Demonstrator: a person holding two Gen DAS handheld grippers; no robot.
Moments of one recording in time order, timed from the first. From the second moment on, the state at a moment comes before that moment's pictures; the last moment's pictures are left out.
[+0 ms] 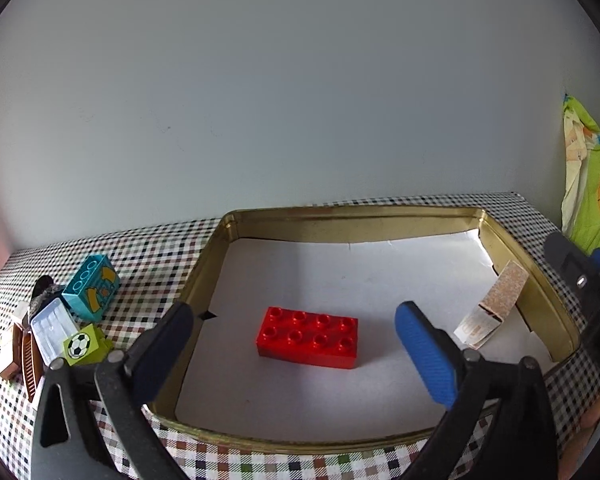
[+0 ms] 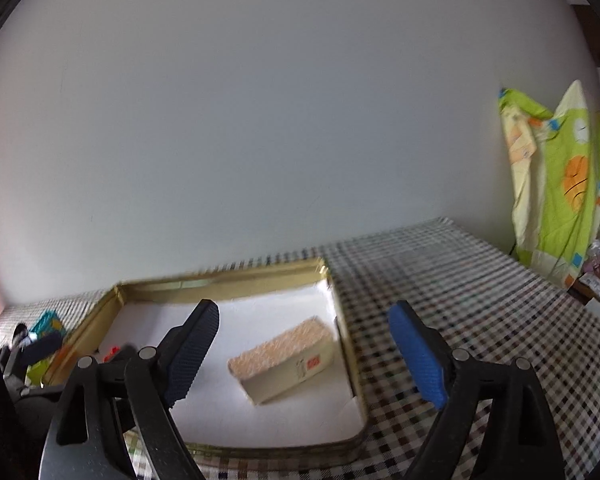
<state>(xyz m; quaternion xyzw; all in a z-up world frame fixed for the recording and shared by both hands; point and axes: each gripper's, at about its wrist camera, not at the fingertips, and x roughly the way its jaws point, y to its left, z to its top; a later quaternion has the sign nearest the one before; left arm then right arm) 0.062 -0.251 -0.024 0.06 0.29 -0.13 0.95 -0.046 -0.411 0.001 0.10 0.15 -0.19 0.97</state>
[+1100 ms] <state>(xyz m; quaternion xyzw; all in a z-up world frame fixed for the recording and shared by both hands) 0.029 -0.165 -0.020 0.03 0.28 -0.08 0.96 -0.087 -0.375 0.015 0.04 0.06 -0.26 0.96</state>
